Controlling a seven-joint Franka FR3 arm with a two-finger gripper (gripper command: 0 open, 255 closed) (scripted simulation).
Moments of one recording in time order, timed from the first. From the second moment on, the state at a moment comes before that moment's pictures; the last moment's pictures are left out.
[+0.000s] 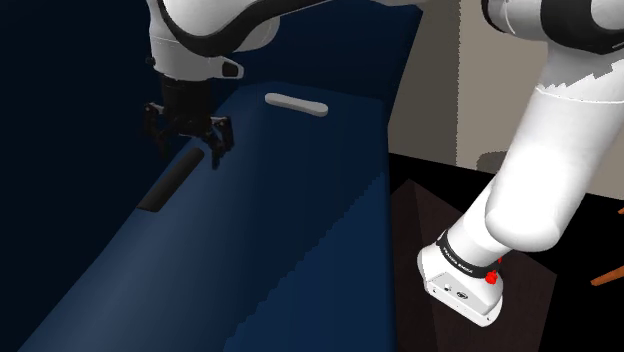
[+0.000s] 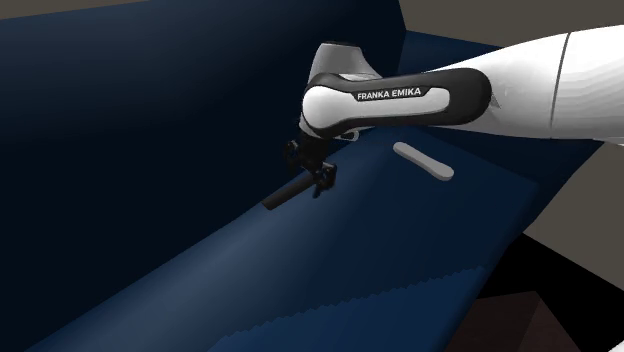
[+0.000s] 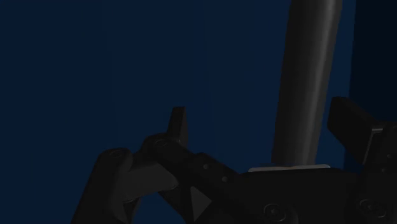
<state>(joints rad) 0.07 0.28 0.60 -1.74 0.13 2.03 1.45</state>
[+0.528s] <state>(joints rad) 0.16 0.48 0.56 -1.55 0.03 2.04 1.61</state>
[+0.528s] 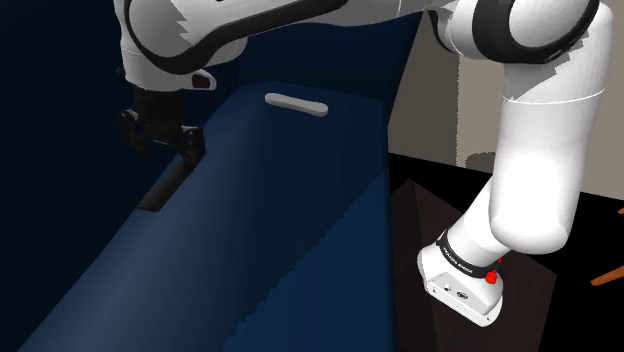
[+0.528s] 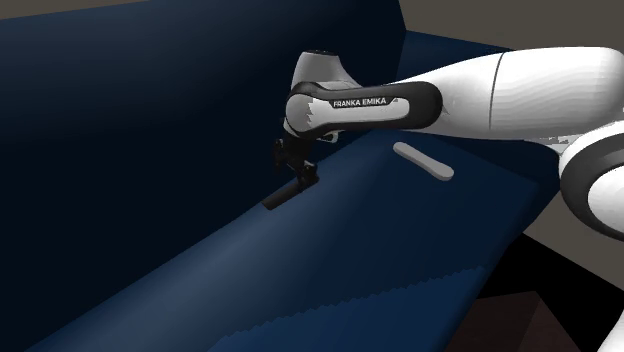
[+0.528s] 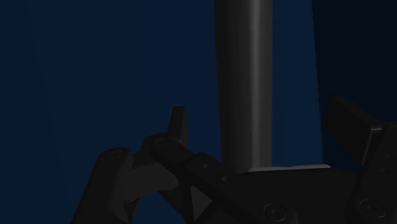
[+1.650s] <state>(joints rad) 0.17 0.50 0.55 -1.57 0.03 2.10 1.60</state>
